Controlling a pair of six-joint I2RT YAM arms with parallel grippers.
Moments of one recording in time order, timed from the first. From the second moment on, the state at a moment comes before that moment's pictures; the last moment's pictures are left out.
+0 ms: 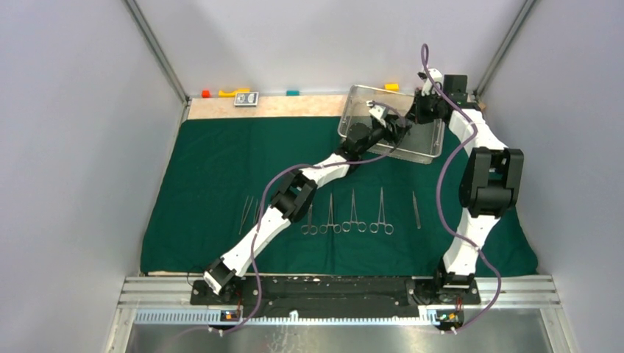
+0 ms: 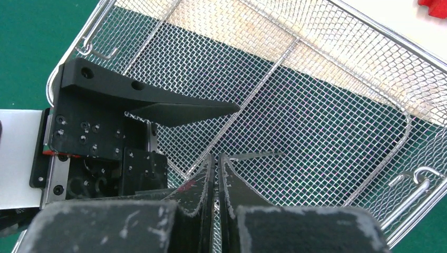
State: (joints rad) left arm -0.74 2.98 2.52 0.74 0.23 -0.29; right arm -0.04 1.96 1.61 -0.34 -0.50 -0.13
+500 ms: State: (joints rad) left arm -0.75 3.01 2.53 0.79 0.23 -0.25; right arm -0.04 1.96 1.60 -0.34 -0.53 -0.13
